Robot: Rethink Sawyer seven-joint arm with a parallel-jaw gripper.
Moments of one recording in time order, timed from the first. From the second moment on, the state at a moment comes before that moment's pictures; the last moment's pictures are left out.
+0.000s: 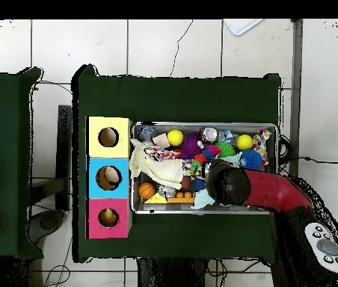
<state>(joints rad) -0.60 -0.66 0.19 1.73 -0.35 0.44 1.59</state>
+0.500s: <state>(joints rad) -0.48 -0.89 0.17 1.78 -0.21 0.72 1.59</state>
